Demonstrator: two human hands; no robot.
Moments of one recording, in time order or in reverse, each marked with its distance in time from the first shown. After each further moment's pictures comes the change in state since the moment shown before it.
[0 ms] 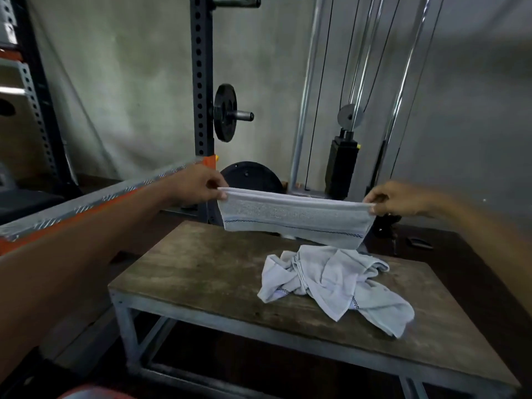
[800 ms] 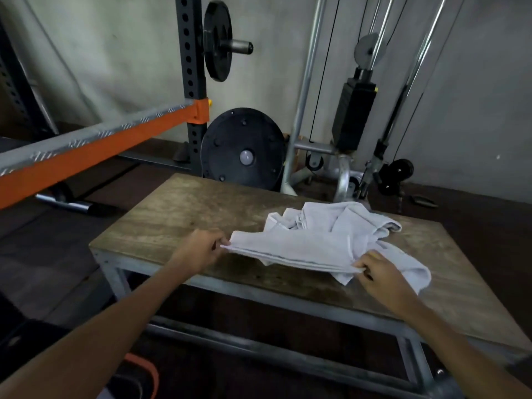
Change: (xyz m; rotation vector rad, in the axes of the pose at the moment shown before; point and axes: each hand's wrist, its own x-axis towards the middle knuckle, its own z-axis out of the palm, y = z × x) left_hand -0.051 -0.080 0.242 -0.096 -0.022 -0.269; right_hand -0.013 0.090 0.262 0.046 0.276 -0.038
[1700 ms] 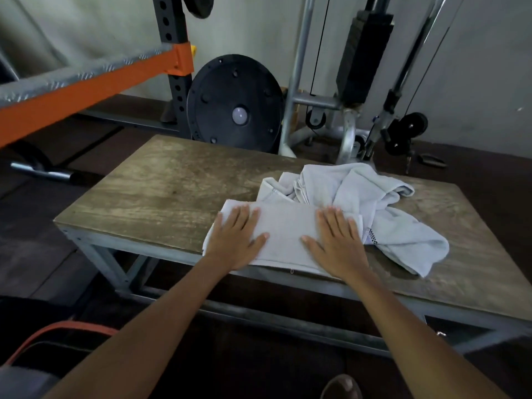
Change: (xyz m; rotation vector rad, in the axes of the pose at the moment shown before) left_hand 0.023 0.043 0.113 0.442 -0.149 0.007; right_hand 0.043 -0.022 0.091 -0.377 -0.216 0.117
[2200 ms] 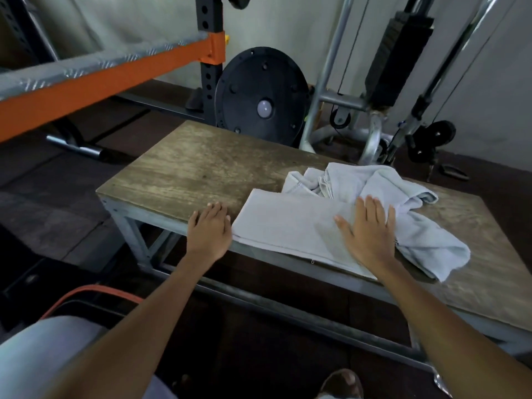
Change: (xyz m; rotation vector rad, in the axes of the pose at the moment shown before) left_hand -0.055 -0.066 -0.011 -0.310 0.142 -0.374; right_hand 0.003 -0.006 -0.031 -0.059 0.175 0.104
